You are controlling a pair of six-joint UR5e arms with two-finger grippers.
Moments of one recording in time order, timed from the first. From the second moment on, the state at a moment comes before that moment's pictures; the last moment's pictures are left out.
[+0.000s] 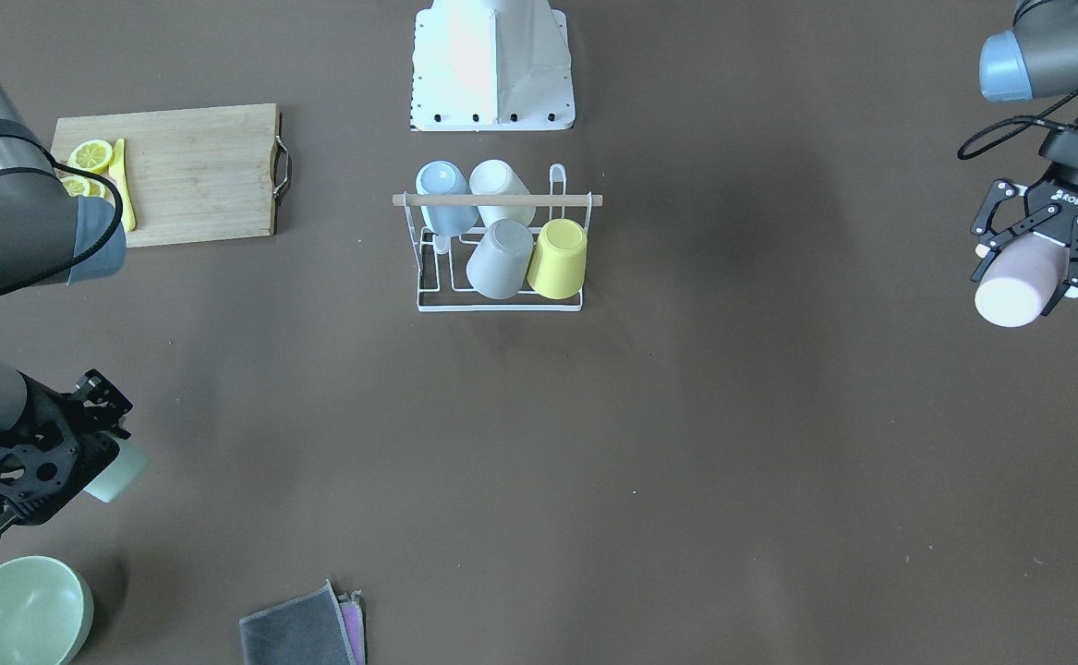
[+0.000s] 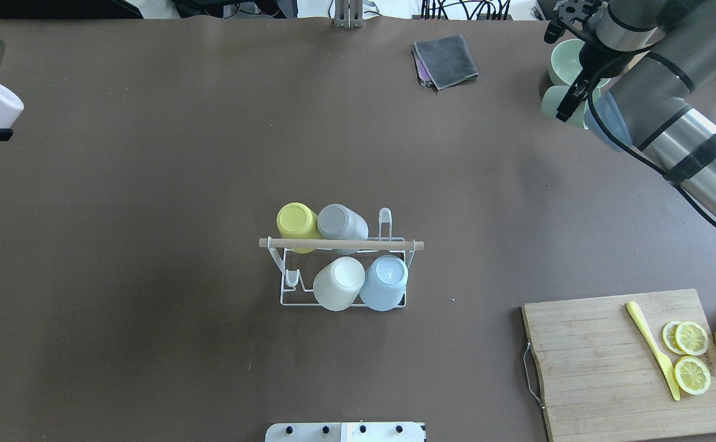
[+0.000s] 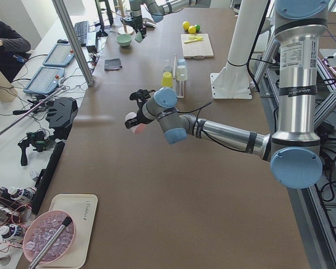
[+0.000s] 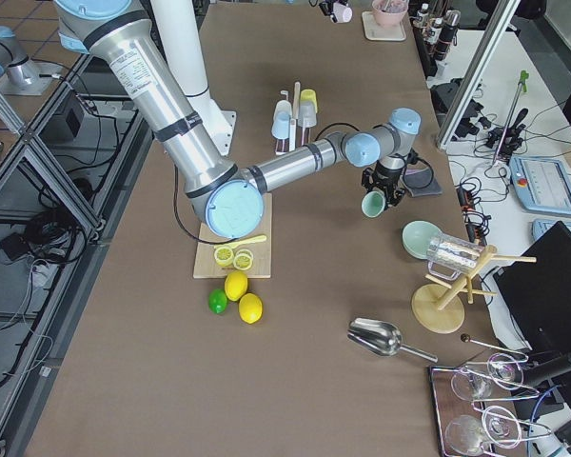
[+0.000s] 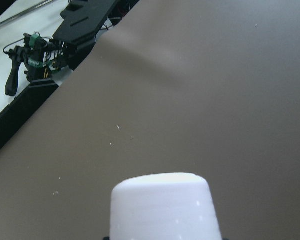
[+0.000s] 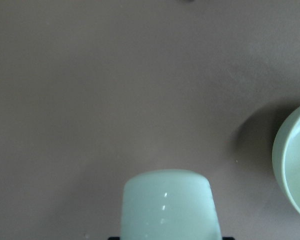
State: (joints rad) left arm -1.15 -1.52 -1.83 -2.58 -2.06 -0.08; right arm 1.08 -0.99 1.40 -1.55 2.21 -0.21
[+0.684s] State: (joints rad) left arm -0.89 -1.54 -1.84 -3.13 -2.02 -0.26; right arm 1.04 -1.01 1.54 -1.18 2.24 0.06
